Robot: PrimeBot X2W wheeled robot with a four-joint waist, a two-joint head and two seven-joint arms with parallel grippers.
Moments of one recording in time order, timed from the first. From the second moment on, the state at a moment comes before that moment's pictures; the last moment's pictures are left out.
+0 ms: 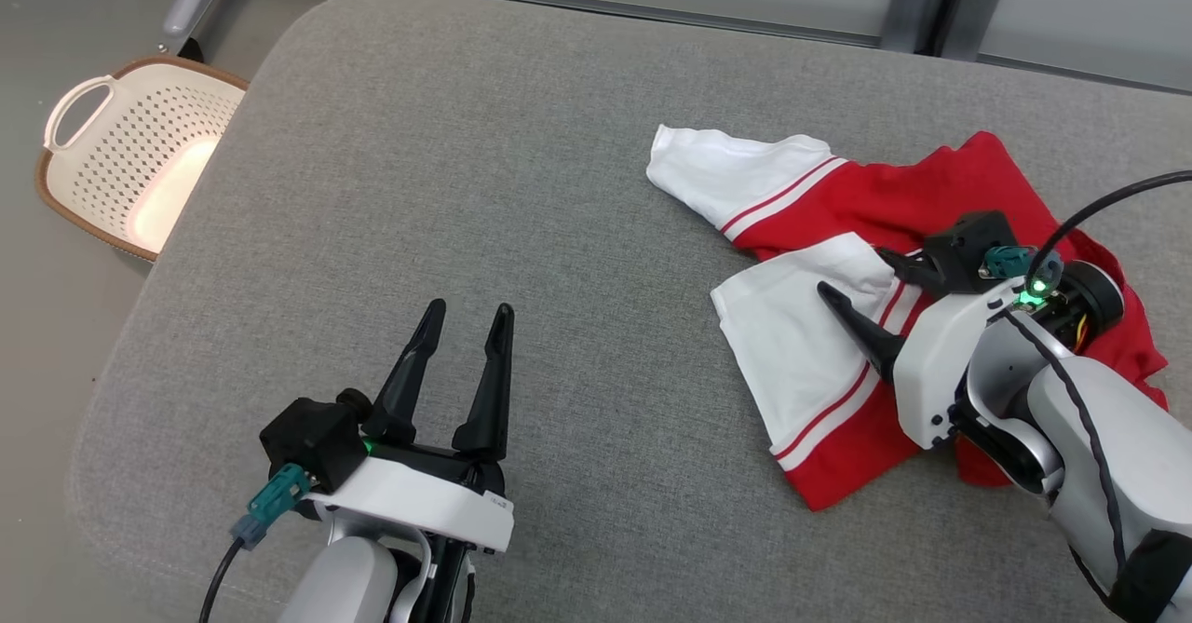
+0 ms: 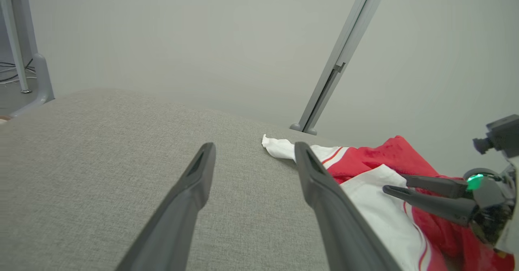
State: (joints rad) left arm -0.21 0.05 -0.34 0.20 -0.51 -0.05 -0.26; right arm -0.64 -0.45 0.71 0.44 0.55 0.13 0.23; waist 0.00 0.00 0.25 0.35
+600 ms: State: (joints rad) left arm -0.21 0.05 -0.31 0.23 -0.53 -0.05 -0.26; right arm -0.81 -0.41 0.69 0.46 0.61 0.13 0.08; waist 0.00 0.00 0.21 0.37
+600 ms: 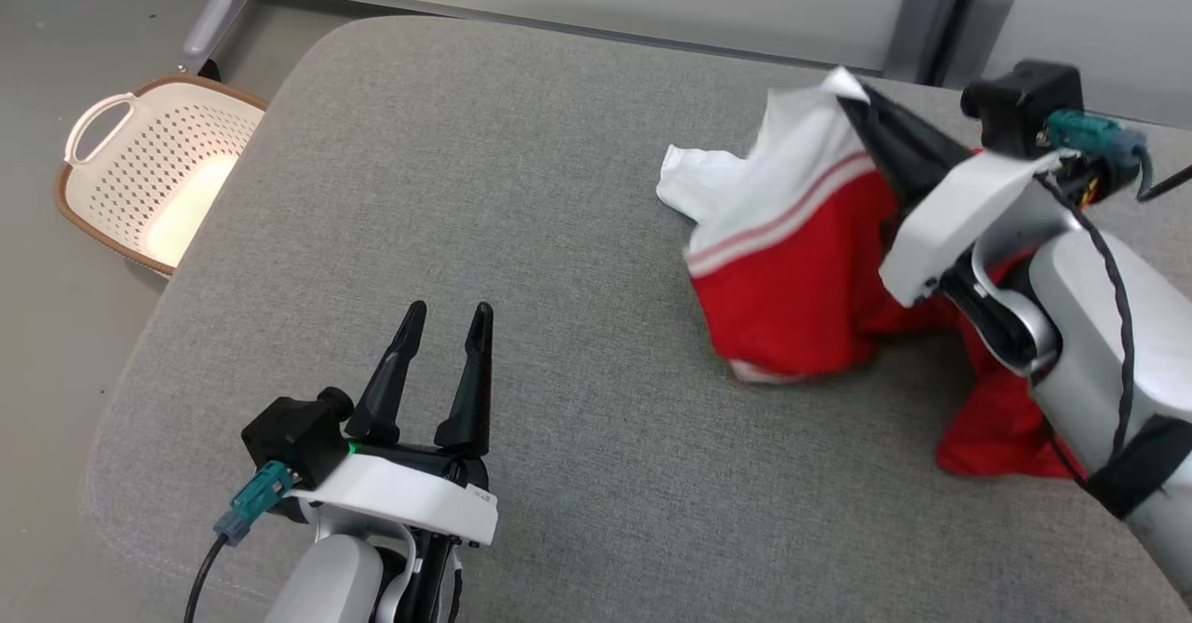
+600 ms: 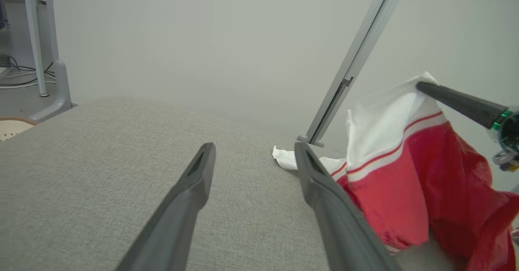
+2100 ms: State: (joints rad) left arm -0.17 0.05 -0.27 0.18 -0.48 -0.06 -0.26; right arm -0.64 -0.30 0.60 0.72 0.58 0.13 -0.26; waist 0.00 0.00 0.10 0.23
